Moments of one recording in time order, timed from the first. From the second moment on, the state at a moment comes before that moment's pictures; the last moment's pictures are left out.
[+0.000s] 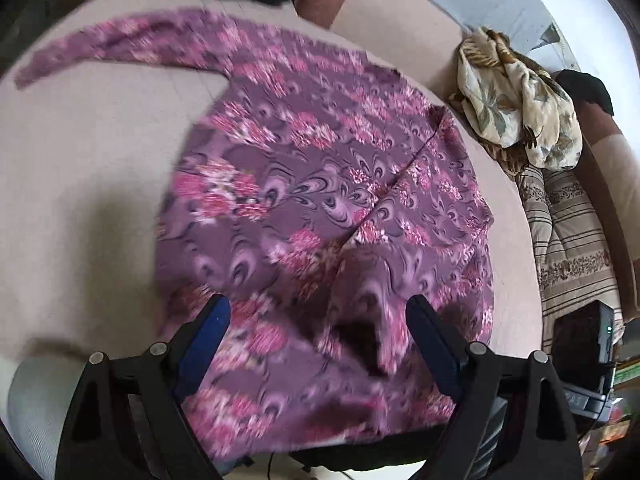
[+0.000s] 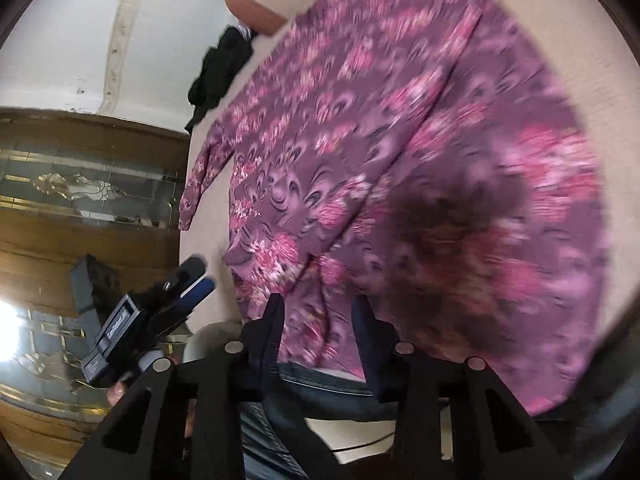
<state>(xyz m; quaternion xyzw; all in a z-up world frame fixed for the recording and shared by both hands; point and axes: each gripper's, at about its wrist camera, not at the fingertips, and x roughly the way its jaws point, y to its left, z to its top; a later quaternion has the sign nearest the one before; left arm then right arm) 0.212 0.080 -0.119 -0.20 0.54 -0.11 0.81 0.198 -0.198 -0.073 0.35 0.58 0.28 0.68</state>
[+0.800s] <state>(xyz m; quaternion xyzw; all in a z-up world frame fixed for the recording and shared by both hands) 0.177 0.095 -0.088 -0.17 0.50 -0.06 0.85 0.193 -0.179 -0.068 0.33 0.58 0.21 0.71</state>
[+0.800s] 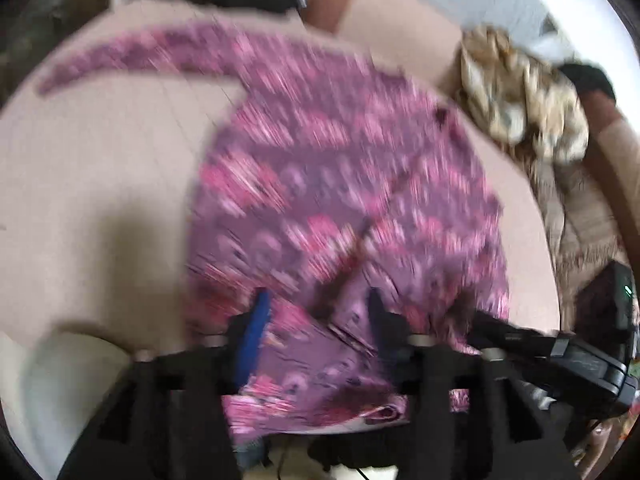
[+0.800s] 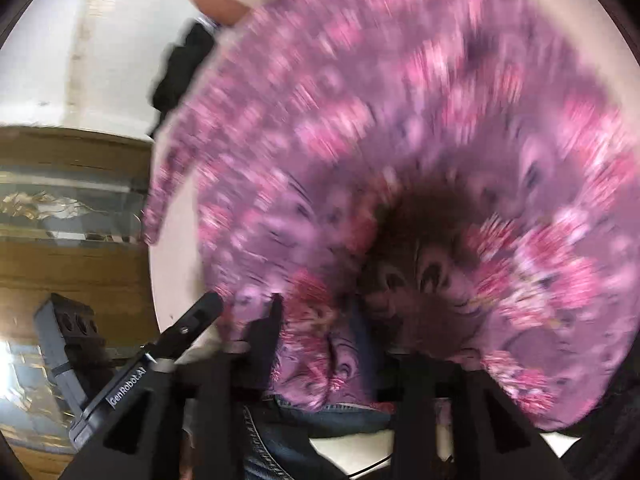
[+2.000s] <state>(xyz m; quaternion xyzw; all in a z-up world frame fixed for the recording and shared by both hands) 0.363 0.492 -0.167 -0.47 0.39 0.24 0.75 0.280 -0.009 -0.011 0.17 0.52 0.33 0.77</state>
